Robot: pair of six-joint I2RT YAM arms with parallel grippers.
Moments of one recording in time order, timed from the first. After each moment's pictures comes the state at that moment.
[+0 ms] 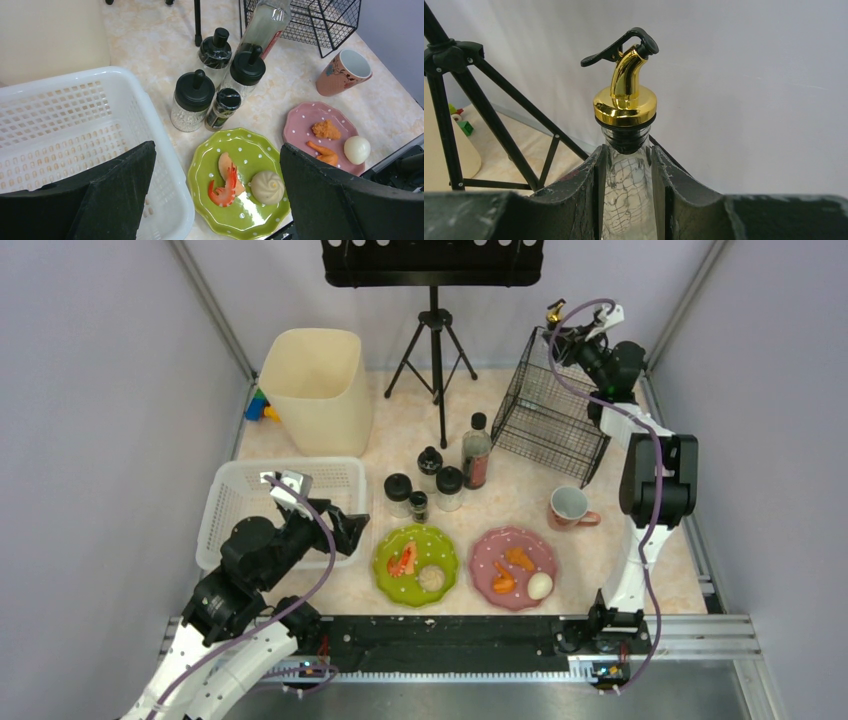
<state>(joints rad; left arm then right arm) -0.61 0.36 0.76 -0.61 -0.07 -0.28 -0.04 2.04 1.48 0.83 -0.58 0.23</state>
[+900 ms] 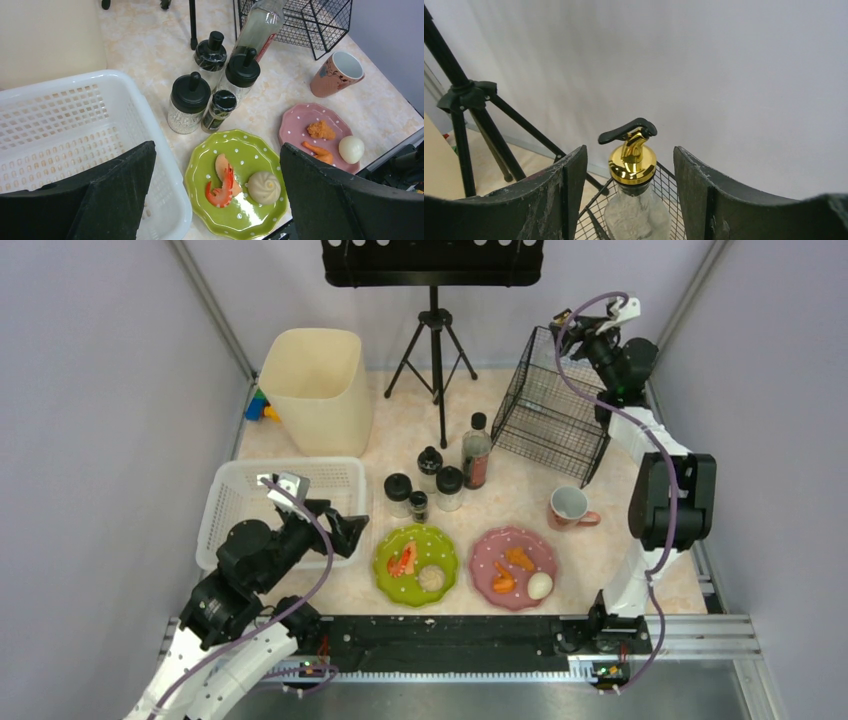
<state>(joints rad) -0.61 0.34 0.76 -0.61 -0.06 -0.28 -0.03 1.87 1.39 0.77 -0.46 0.19</state>
